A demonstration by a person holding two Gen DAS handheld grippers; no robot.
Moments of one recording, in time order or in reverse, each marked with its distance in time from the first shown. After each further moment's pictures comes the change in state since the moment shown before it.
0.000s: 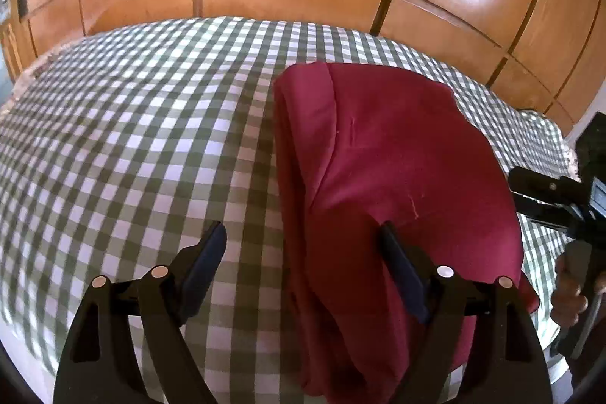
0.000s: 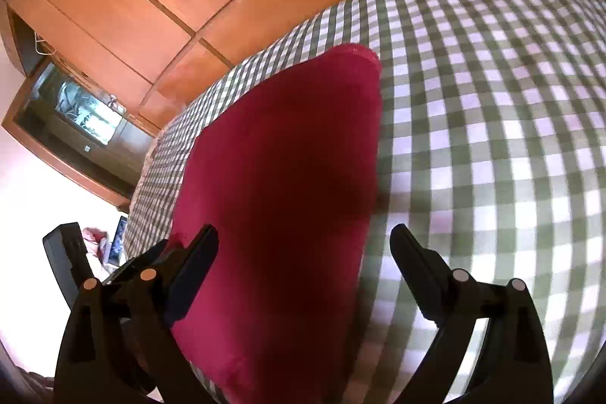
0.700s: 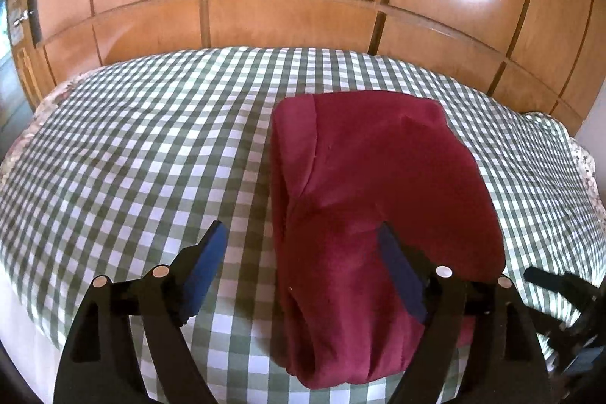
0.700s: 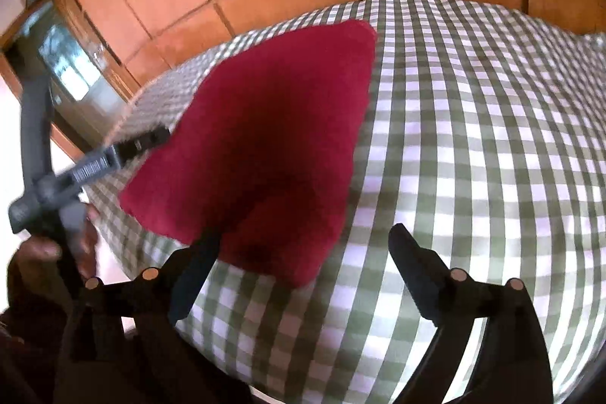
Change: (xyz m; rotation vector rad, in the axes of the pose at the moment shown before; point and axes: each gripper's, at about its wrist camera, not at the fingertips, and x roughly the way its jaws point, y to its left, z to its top) left arm -0.032 -0.025 0.002 0.044 -0.063 0.094; right arm -0.048 0.032 -0.093 -0.148 -0.049 -0.162
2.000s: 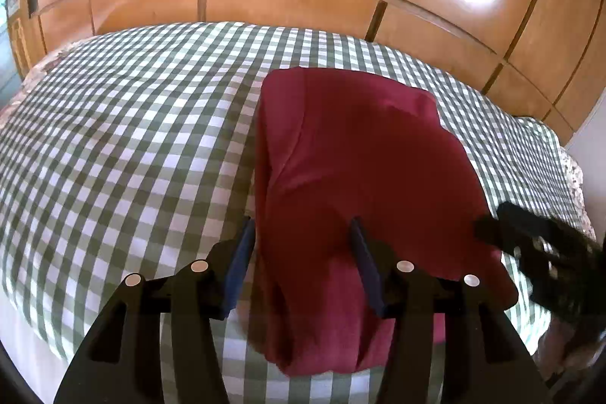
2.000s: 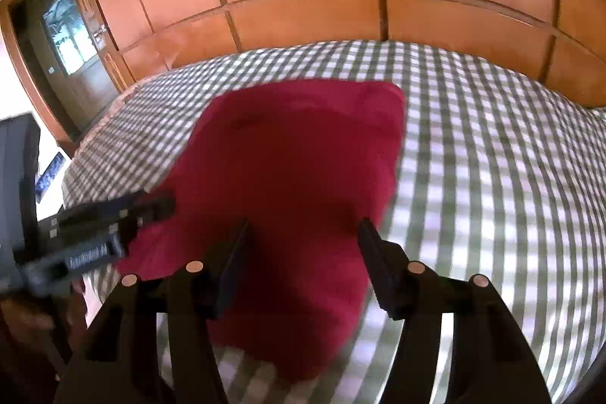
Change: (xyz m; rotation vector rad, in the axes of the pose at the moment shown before) left arm 0.008 0.003 -0.012 -0.064 0.050 -0.065; right arm 0.021 0.045 0.023 -0.180 -0.056 -0.138
